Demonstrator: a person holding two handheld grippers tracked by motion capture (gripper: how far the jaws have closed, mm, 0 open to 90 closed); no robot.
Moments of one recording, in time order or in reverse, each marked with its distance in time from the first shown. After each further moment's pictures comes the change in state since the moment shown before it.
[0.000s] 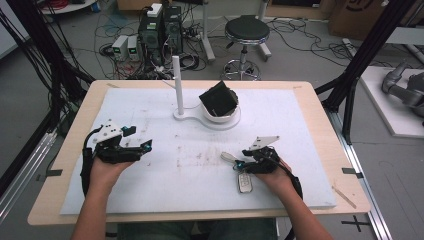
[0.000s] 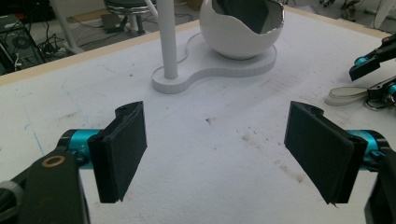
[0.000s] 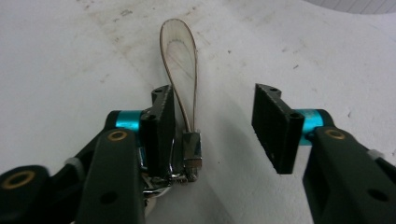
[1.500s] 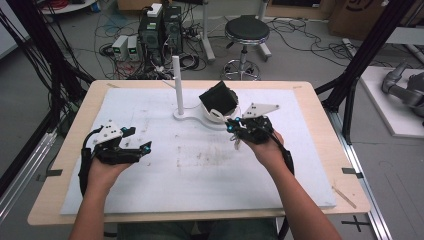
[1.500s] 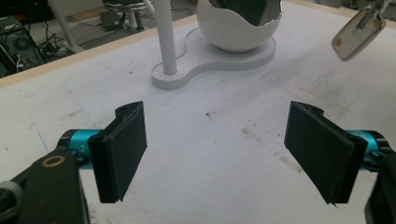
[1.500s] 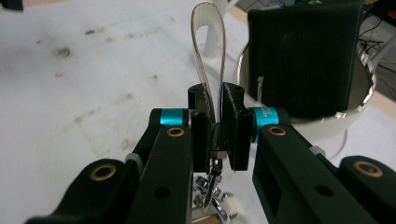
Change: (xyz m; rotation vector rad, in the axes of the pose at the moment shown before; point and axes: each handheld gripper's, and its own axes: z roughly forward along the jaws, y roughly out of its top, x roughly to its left) left arm -0.002 0.002 -0.004 0.024 -0.004 0.036; right arm -0.004 0.104 -0.035 -0.241 -0.048 -0.052
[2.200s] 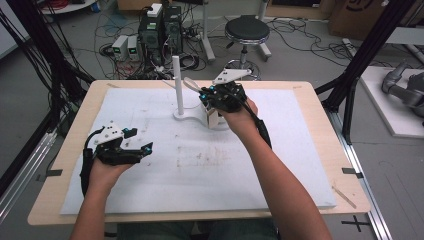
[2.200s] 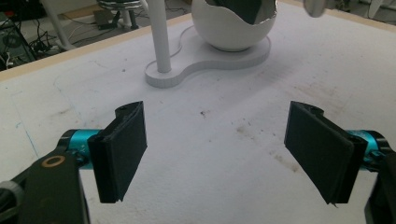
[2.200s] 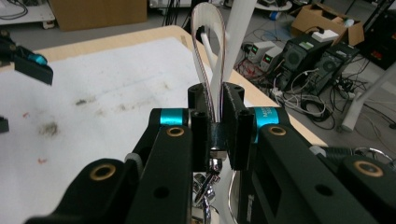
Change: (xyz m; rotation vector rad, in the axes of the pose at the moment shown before) left arm 0.000 -0.004 0.004 -0.001 -0.018 -0.015; right arm 0.004 0.098 0.040 -0.073 -0.020 -0.057
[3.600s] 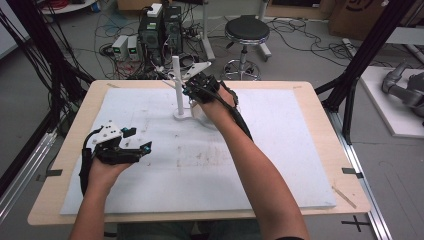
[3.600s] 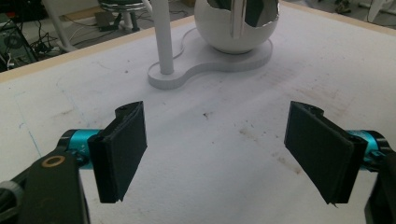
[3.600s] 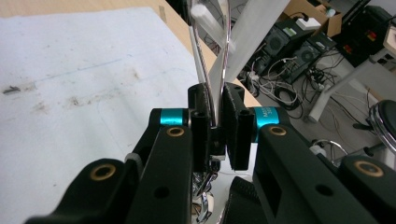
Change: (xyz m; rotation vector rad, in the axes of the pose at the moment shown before) left arm 0.003 -0.001 -0.001 -0.010 0.003 -0.006; right arm 0.009 0.028 0.073 0.151 -0.106 -0.141
